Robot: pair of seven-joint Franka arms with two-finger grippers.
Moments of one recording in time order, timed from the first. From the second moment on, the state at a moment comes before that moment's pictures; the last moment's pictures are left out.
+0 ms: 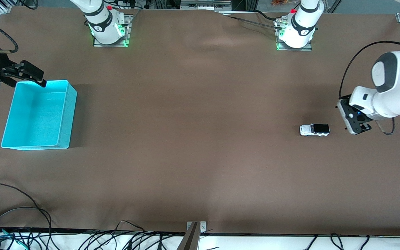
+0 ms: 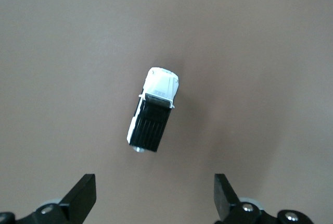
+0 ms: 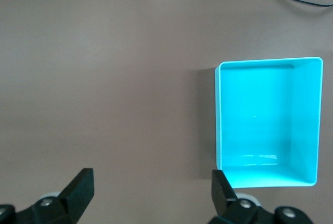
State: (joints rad) left arm 0.12 0.21 -0.04 -1.98 0.03 2.05 1.32; right arm 0.10 0.00 -0.07 -1.59 0.03 1.60 0.04
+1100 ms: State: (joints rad) left arm 0.12 0.42 -0.04 -2.09 0.03 2.44 1.64; right arm 0.10 0.00 -0.07 -1.59 0.03 1.60 0.04
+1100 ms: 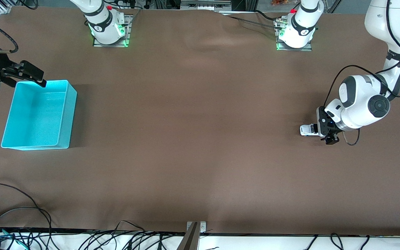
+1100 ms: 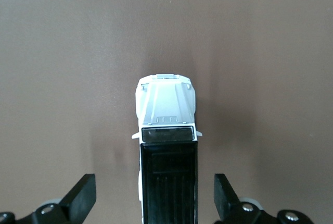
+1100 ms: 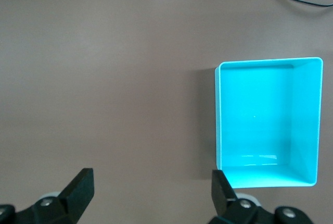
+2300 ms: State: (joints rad) left arm 0.13 0.45 -0.05 -2.12 0.03 2.47 1.64; right arm 0.10 0.00 -0.07 -1.59 0.03 1.60 0.04
